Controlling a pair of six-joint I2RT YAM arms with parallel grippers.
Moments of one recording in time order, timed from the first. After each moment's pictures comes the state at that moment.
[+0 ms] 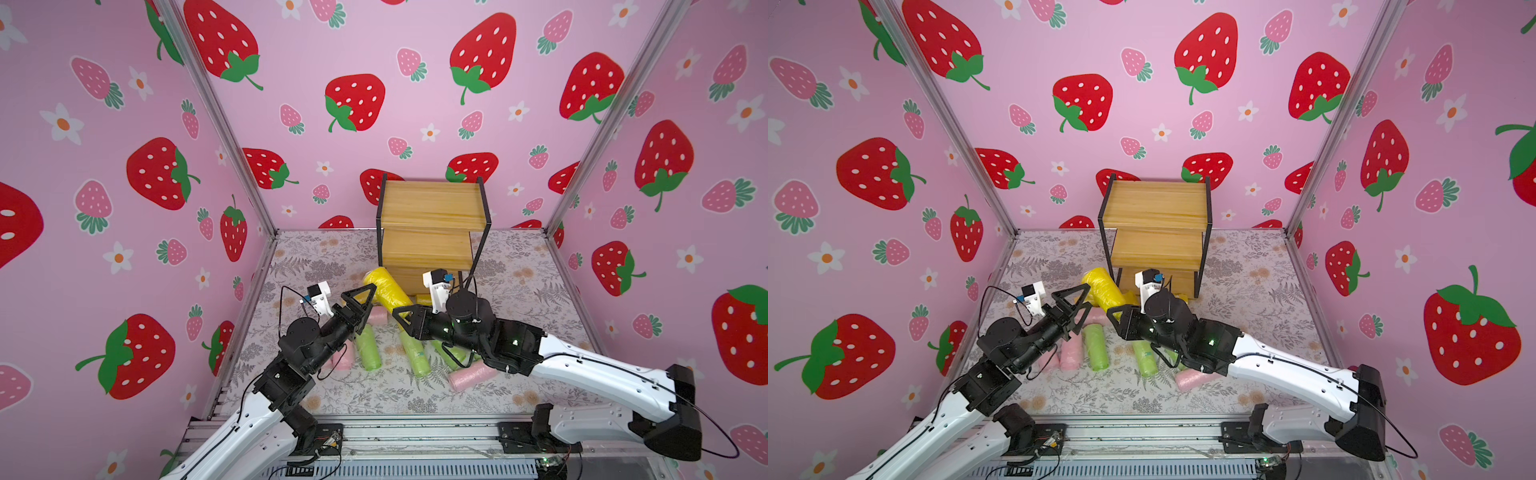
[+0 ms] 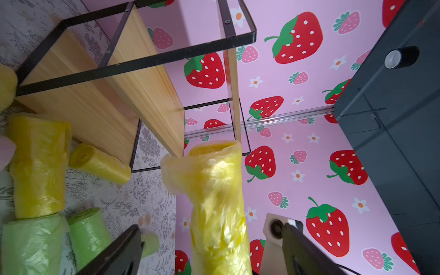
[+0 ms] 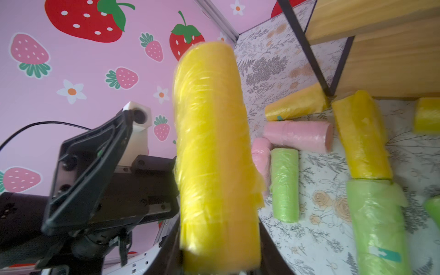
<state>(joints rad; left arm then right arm) -0.61 0.63 0.59 0.02 0.03 -1.33 1.15 1.22 1.13 -0.29 0.17 0.94</state>
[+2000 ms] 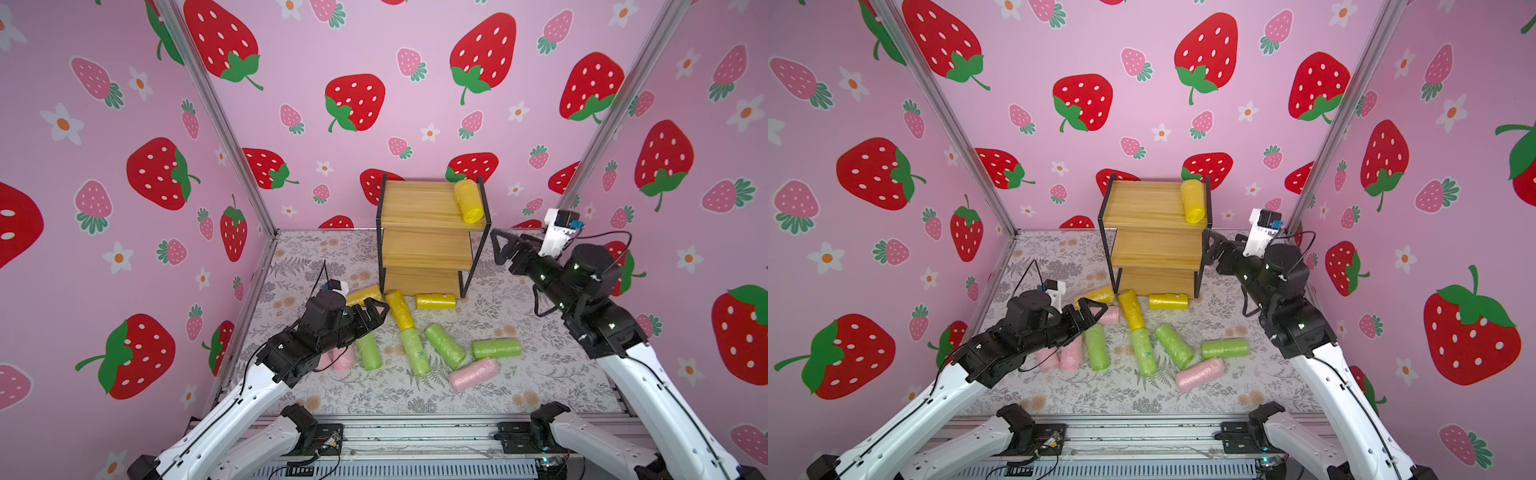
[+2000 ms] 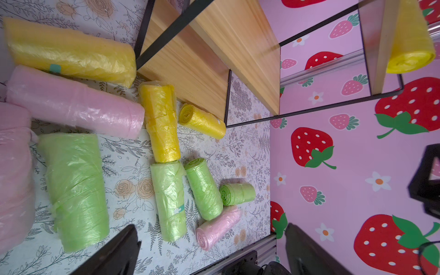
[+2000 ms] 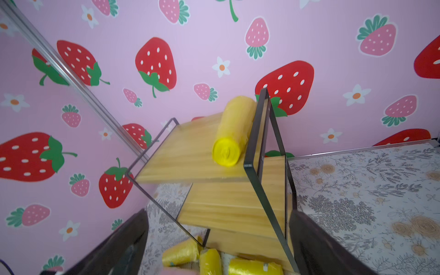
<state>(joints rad) -0.61 0.83 0.85 -0.57 0.11 -1.03 0.44 0.90 1.11 -0.31 0.03 0.46</state>
